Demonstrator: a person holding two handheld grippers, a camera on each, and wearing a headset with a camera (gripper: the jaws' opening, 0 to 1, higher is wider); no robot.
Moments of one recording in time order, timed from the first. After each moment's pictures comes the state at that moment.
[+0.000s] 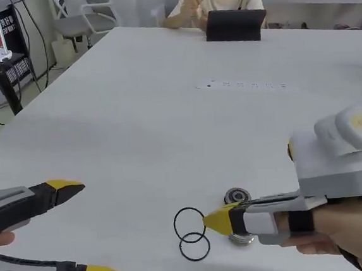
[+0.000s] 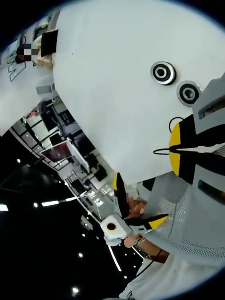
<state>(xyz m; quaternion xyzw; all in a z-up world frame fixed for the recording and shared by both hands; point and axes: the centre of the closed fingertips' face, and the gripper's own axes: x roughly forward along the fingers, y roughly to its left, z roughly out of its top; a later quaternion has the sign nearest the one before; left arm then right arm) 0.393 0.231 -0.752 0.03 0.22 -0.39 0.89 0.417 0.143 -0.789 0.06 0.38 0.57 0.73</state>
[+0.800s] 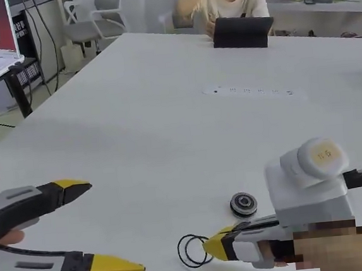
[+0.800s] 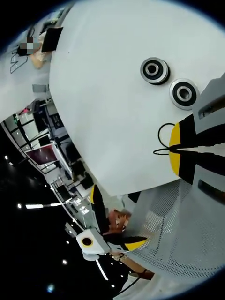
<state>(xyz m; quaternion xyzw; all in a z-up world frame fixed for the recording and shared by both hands) 0.394 0.235 -0.745 0.00 0.21 -0.38 0.90 0.419 0.142 -0.826 0.00 0.40 0.54 0.74</state>
